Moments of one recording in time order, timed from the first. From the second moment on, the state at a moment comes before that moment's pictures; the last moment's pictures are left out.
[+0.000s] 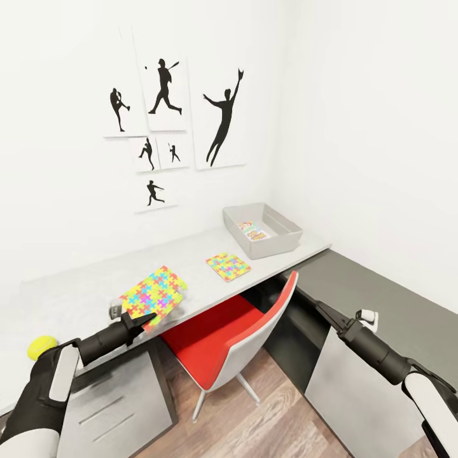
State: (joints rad) left arm -0.49 0.07 0.47 -1.10 0.46 1.04 -0.83; right arm -0.21 -0.32 -0.09 -1.45 -1.11 0.53 0.72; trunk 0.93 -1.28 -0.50
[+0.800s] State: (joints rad) left arm -0.53 0.25 0.21 -1.09 0.47 1.04 -1.10; right arm -0.21 -0.34 -0.14 -1.45 -1.10 0.59 0.81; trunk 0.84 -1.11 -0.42
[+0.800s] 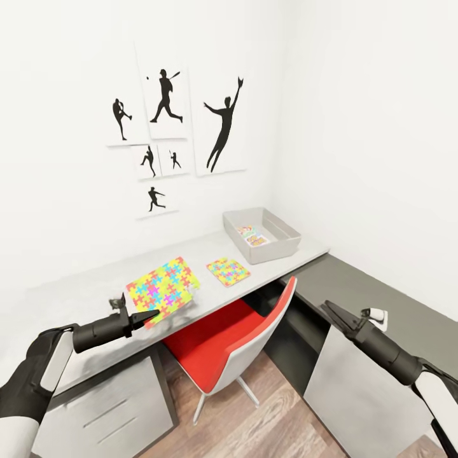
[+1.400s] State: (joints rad) left arm -0.53 0.24 0.19 -1.08 0.47 1.04 -1.11; right arm -0.21 -0.33 -0.14 -1.45 -1.10 0.58 0.81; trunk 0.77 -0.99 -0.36
